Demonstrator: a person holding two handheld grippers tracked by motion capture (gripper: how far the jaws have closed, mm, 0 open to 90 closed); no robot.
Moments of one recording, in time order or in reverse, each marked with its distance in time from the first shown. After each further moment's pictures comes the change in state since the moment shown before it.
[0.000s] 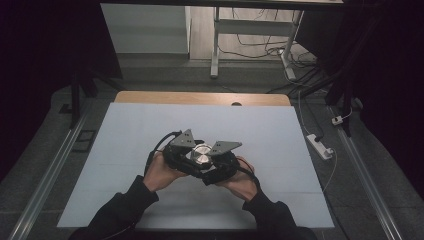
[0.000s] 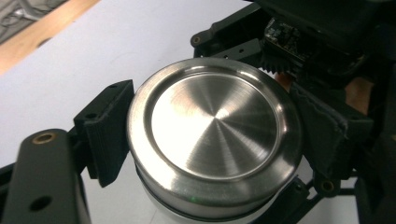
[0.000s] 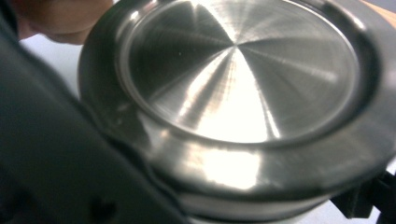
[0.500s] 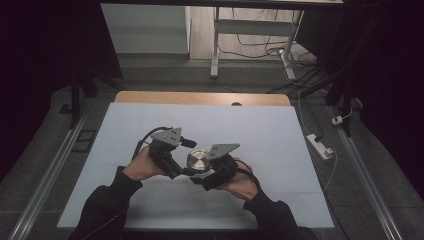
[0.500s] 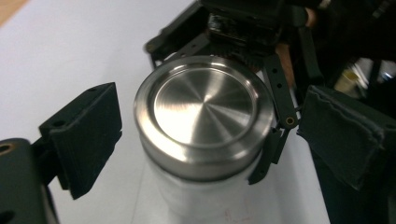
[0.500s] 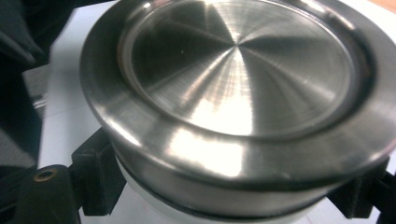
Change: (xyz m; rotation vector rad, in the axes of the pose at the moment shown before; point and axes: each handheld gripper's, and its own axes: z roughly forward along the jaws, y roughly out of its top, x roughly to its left) left arm 0.028 -0.011 -0.029 0.001 -0.311 0.152; right arm 0.006 -0.001 0.001 0.010 0.127 -0.065
